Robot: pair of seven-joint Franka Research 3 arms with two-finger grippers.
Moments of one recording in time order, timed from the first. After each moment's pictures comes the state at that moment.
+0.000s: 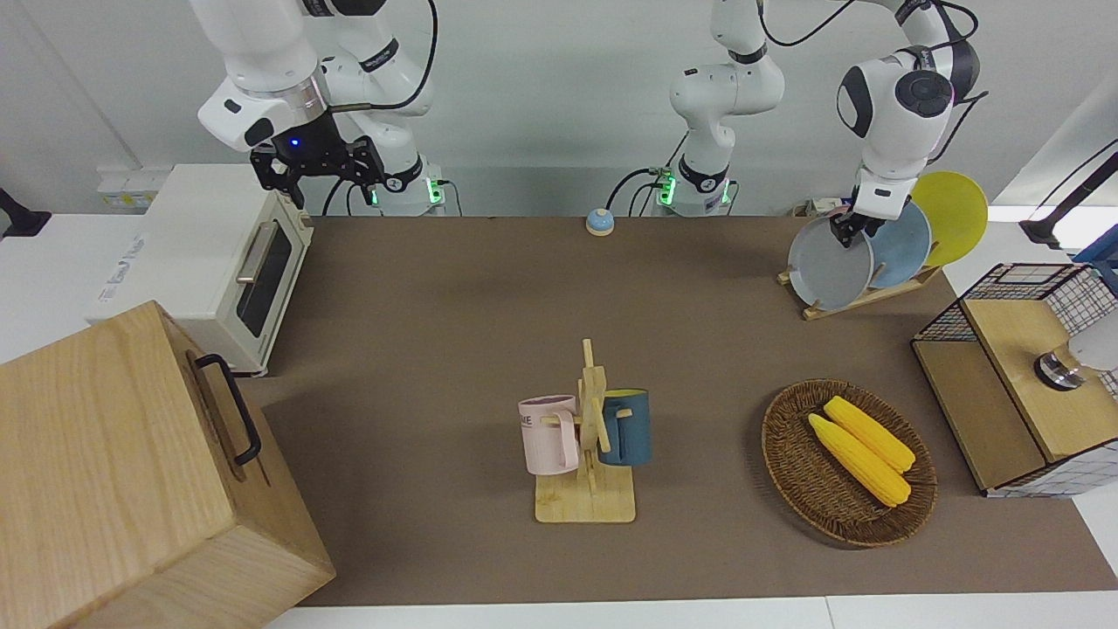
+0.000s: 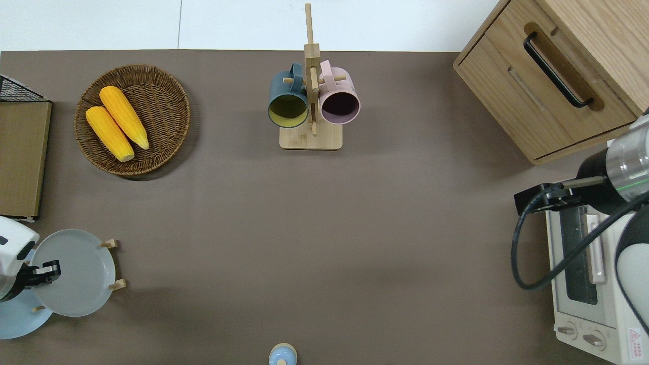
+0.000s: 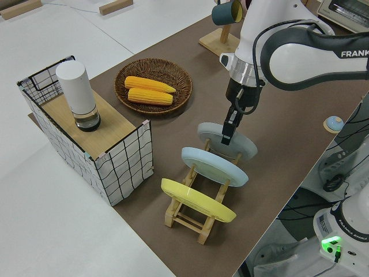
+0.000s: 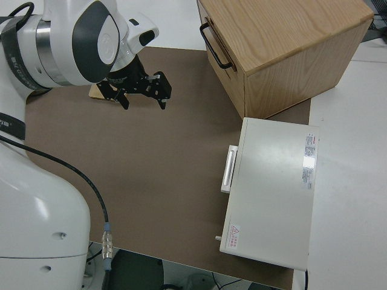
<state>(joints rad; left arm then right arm) 0.06 -0.30 0.14 -2.35 0.35 1.95 -0.22 -0.26 0.02 0.38 -1.48 -0.03 1.38 0.04</state>
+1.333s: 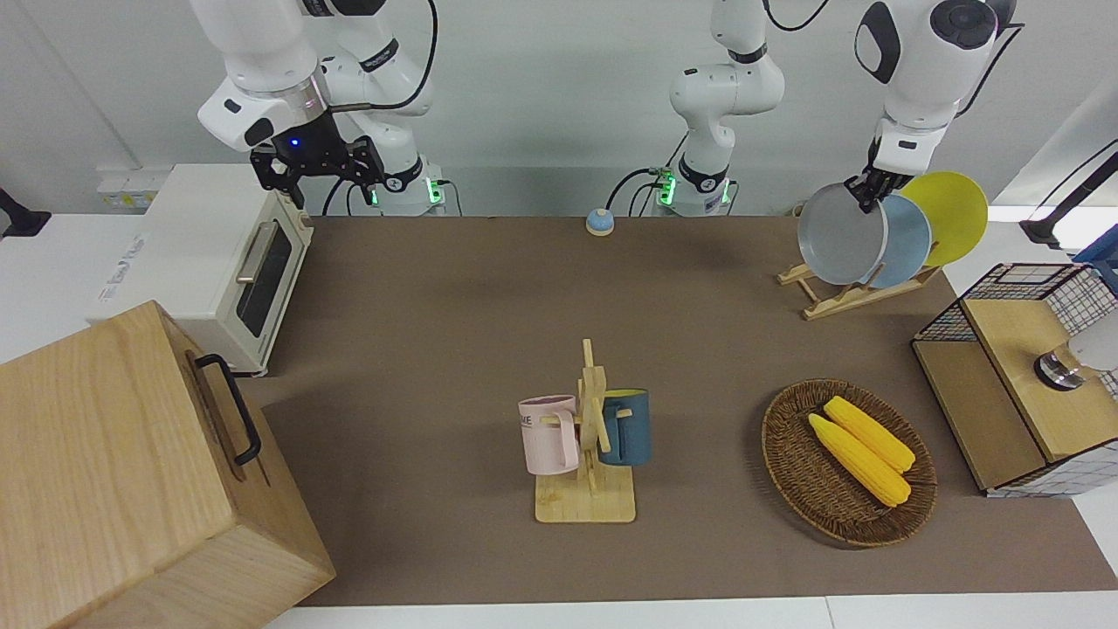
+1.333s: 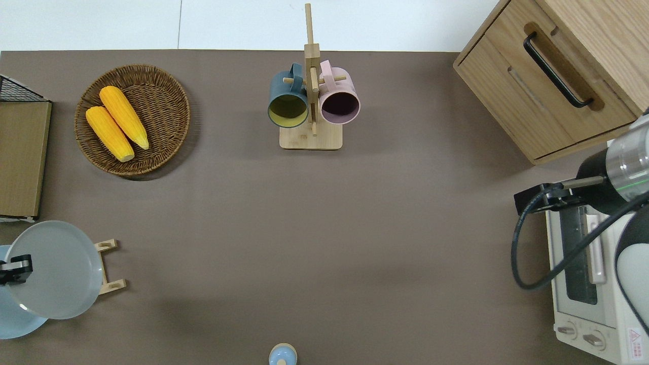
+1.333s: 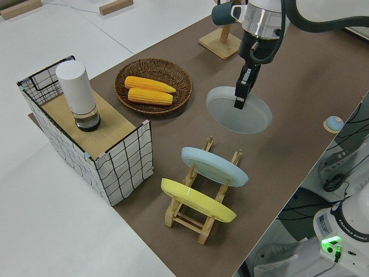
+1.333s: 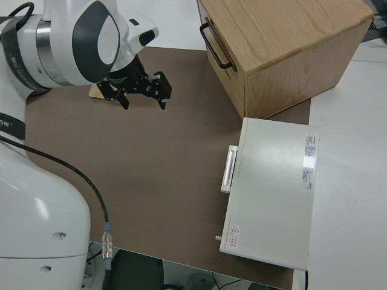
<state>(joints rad) 0.06 -0.32 0.08 -2.10 0.23 1.69 -0.16 -0.26 0.02 0.38 -1.48 -0.03 1.38 0.04</state>
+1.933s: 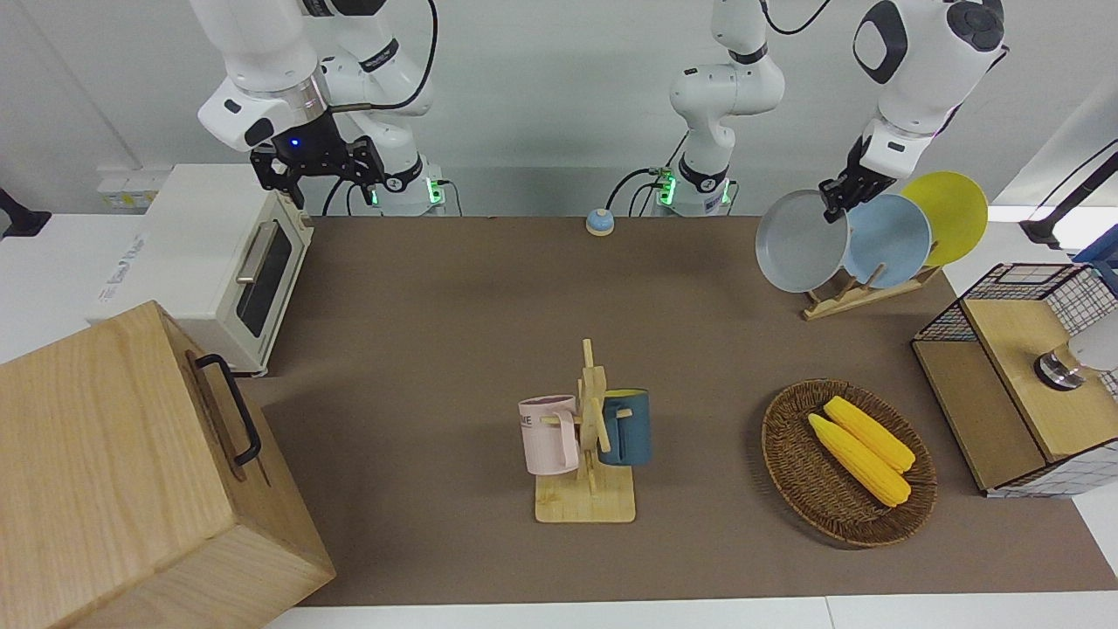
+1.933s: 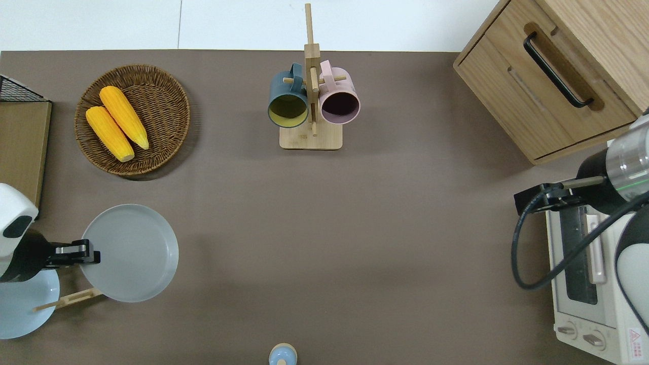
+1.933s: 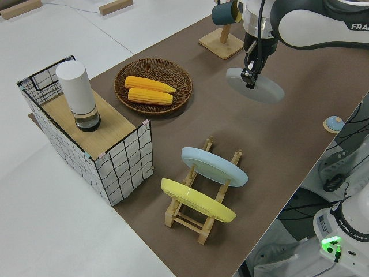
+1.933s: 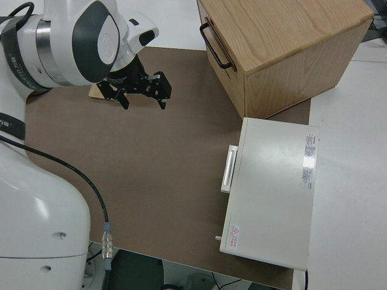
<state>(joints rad) 0.02 -0.27 0.08 -2.10 -0.14 1.73 -0.01 -0.26 0.02 0.38 -1.48 -0.03 1.38 0.04</state>
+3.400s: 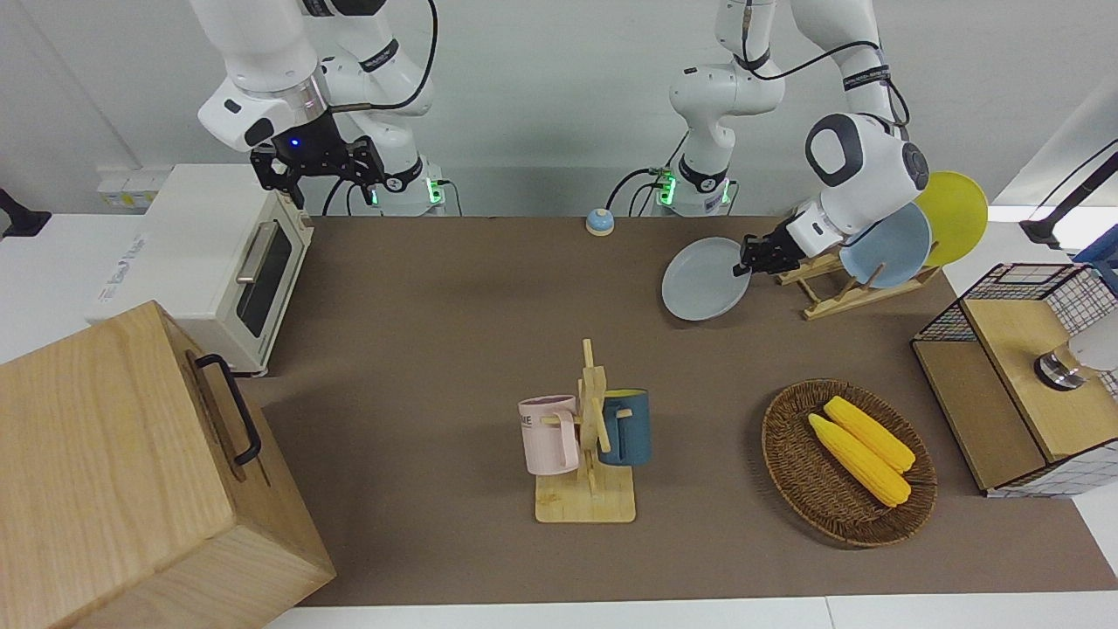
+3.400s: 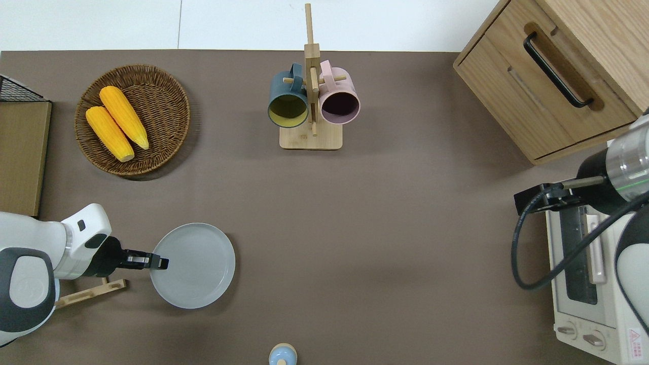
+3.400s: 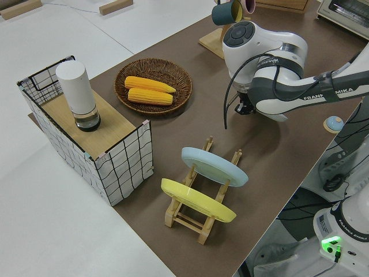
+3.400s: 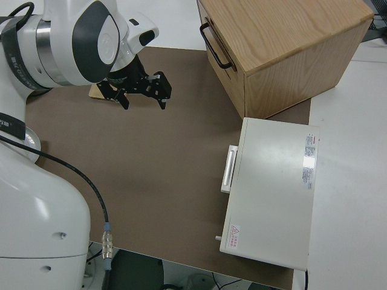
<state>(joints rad) 0.02 -0.12 0.08 -2.35 -0.44 1.95 0.43 -0.26 0.02 0.38 -1.48 -0.03 1.38 0.04</state>
